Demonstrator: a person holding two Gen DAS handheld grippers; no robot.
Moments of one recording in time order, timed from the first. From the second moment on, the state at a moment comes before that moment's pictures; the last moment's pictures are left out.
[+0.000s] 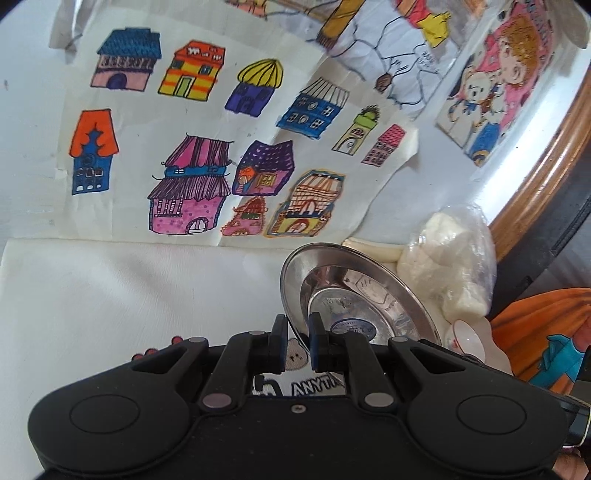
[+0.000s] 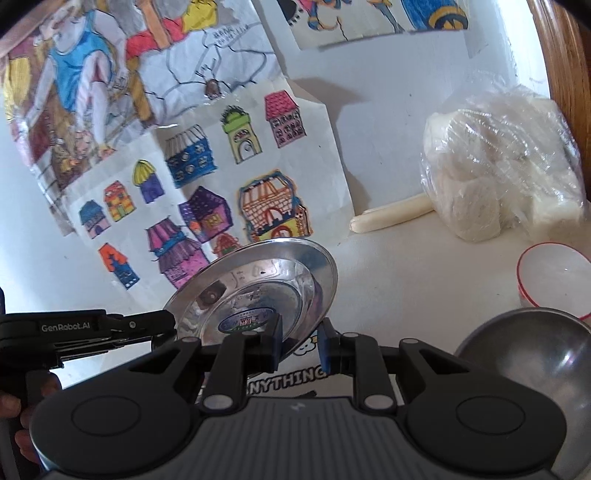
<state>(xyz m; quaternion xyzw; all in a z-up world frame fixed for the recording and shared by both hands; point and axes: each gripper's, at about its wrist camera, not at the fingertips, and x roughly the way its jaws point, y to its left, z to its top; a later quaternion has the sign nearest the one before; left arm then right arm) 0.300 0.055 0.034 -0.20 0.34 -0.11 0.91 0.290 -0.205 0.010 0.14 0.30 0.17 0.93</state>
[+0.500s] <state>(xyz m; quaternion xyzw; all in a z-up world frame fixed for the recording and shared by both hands) 0.251 0.055 0.047 -0.19 0.33 -0.12 0.92 0.239 -0.207 0.020 0.13 0.28 0.19 0.93</state>
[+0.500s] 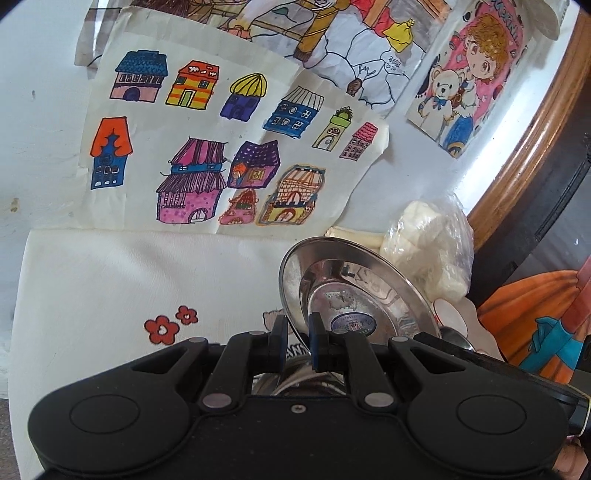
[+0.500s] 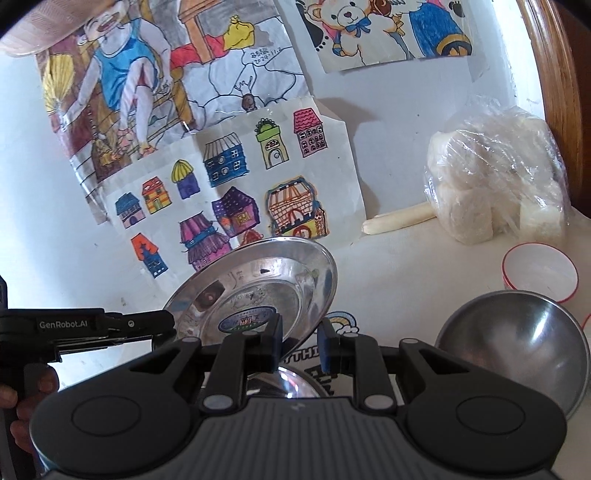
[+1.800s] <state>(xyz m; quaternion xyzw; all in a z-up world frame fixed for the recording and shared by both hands) 0.201 0.053 0.017 -0.17 0.37 -0.12 0.91 0.170 -0.215 -0.006 0.16 0.31 0.21 0.91</state>
